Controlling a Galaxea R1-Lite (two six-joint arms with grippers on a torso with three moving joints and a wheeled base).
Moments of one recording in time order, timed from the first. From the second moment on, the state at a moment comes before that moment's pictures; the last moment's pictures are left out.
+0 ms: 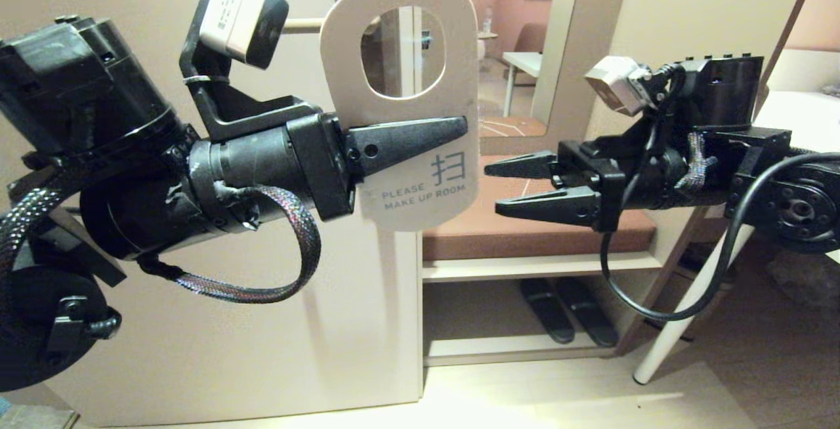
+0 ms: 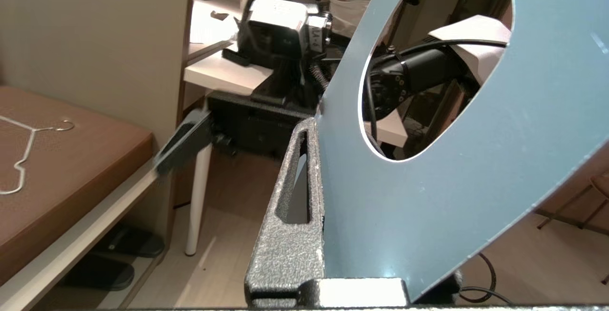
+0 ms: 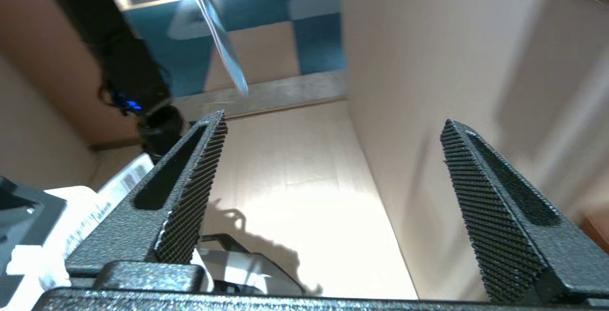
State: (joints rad) left arm -0.64 1.56 -0.91 -0.90 -0.69 -0.42; right arm 0.36 1.77 -1.17 -0.38 1.11 -0.05
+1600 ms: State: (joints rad) left arm -0.19 1.26 -0.54 -0.89 -0.64 -0.17; right arm -0.03 1.40 -0.46 -0.88 0.25 0.01
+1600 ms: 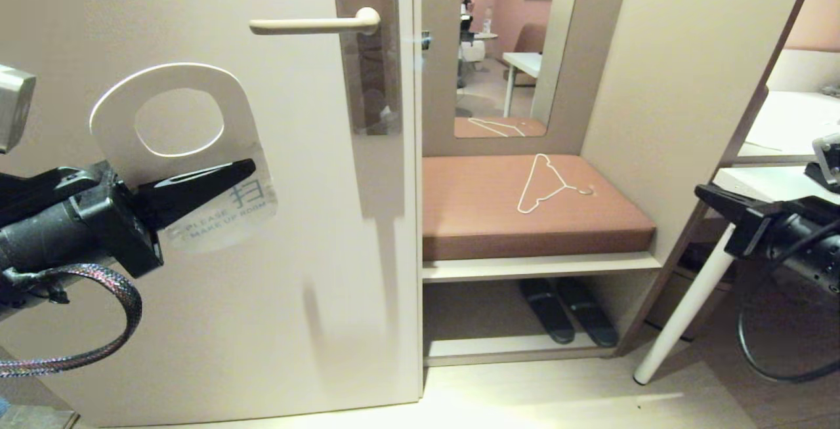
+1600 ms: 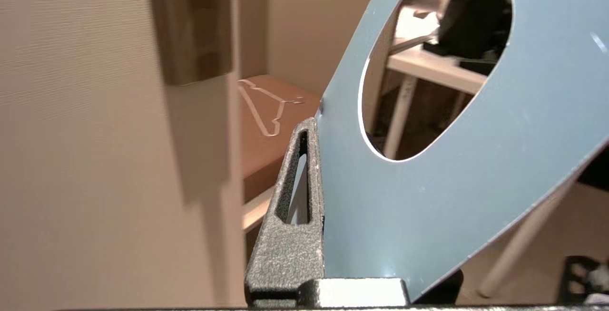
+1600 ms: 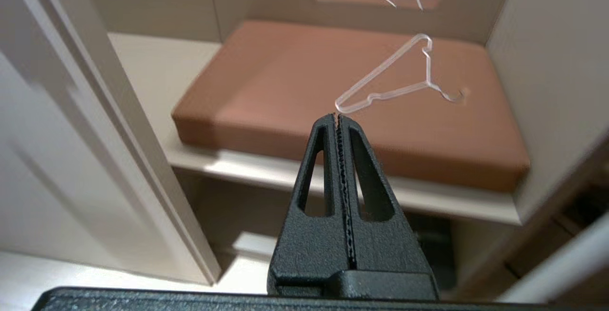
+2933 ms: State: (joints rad) left arm -0.05 1.23 -0.48 -0.89 -0.59 -0.07; right arm -0.09 0.31 -0.01 -0.13 0.11 -0.03
